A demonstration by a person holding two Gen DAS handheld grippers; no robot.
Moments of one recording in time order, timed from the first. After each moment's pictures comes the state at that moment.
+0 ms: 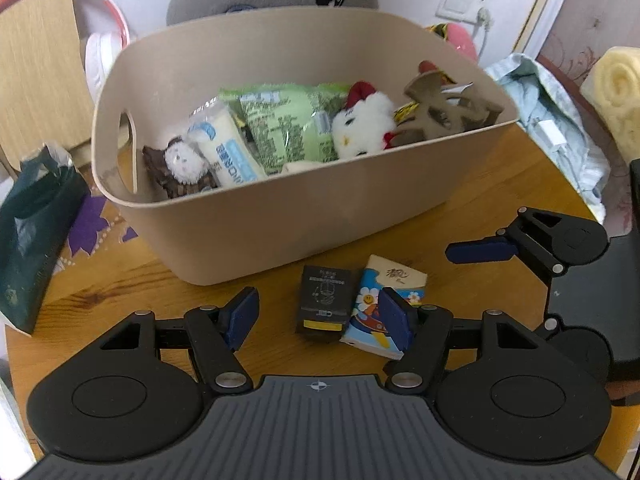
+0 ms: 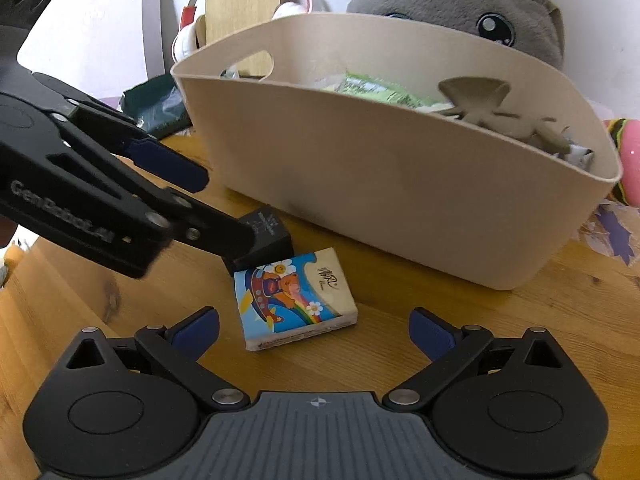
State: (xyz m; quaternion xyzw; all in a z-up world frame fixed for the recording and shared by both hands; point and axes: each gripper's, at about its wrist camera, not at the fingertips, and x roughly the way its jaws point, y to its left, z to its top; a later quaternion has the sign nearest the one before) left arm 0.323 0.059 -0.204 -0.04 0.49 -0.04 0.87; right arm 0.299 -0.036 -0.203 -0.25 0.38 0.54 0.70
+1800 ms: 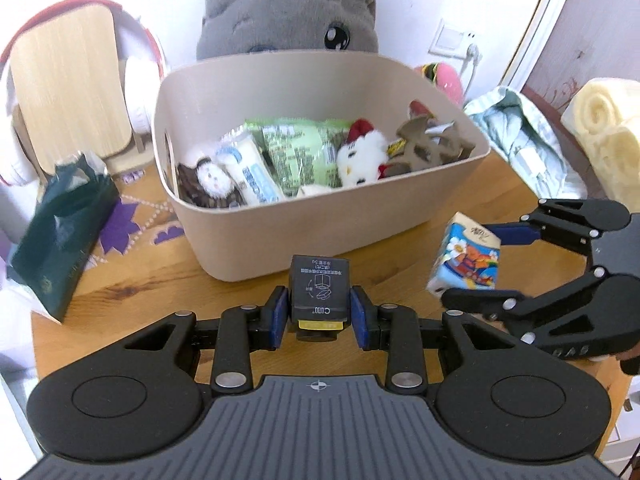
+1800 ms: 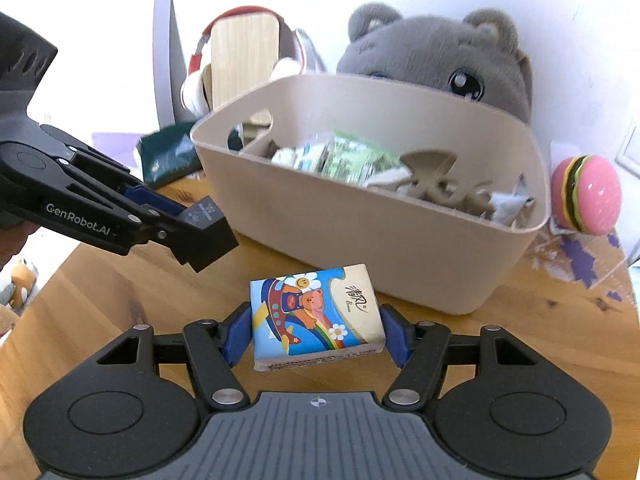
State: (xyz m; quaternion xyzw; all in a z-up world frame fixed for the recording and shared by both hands) left arm 0.282 0.082 -0.156 -0.06 0.45 -0.05 0.89; right arm 0.293 -0.067 -0.134 -0.23 0.34 0.55 0.73
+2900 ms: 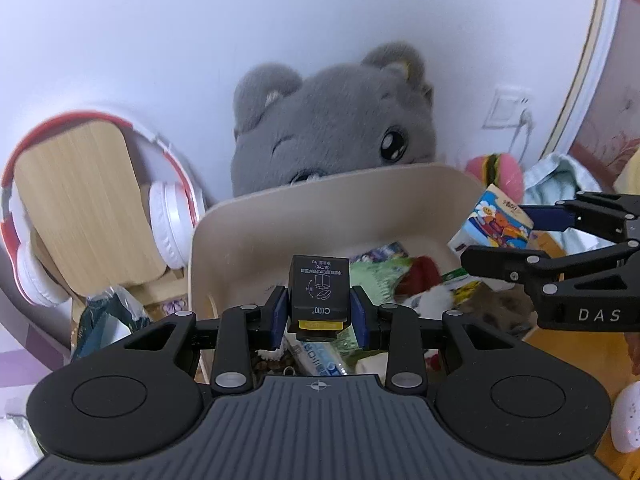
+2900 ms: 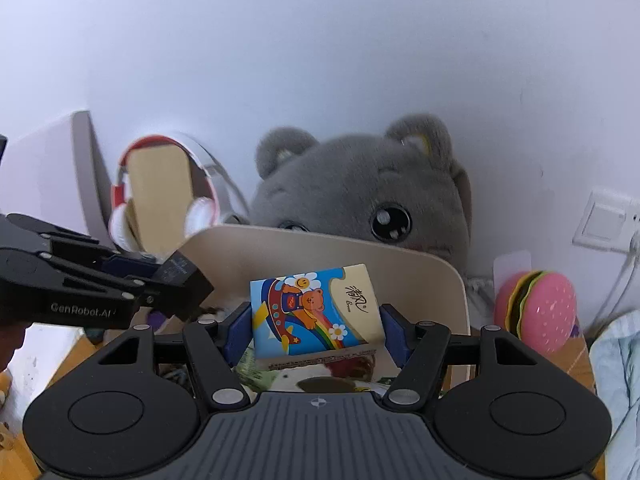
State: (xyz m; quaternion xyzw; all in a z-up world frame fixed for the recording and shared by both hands) left arm 0.392 0.103 -0.116 -0.04 0.41 0.02 0.91; right arm 0.386 0.001 -0.070 -0.15 0.30 0.51 0.79
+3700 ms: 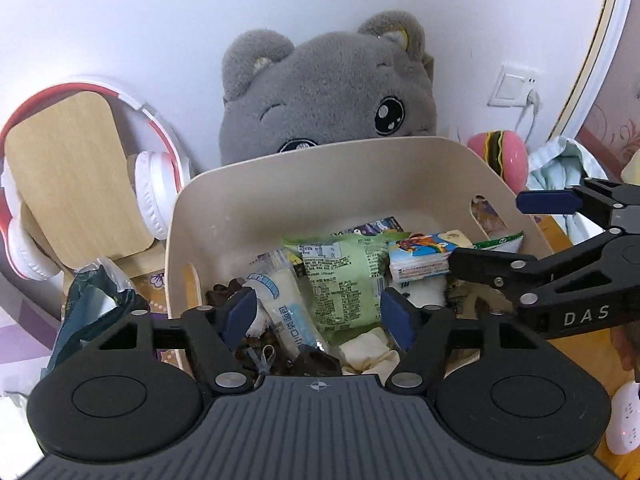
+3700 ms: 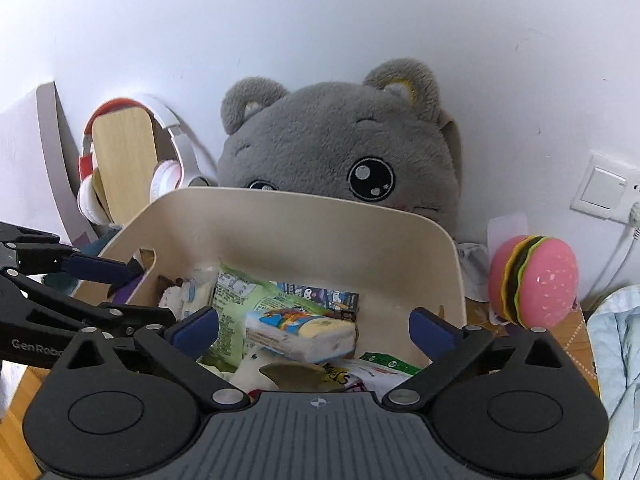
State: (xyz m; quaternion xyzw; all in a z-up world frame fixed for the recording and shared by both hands) left arm 0.393 0.085 -0.121 -0.04 0.43 0.03 0.90; right arm 0.405 0.011 -0.090 -0.17 0.34 0.48 0.79
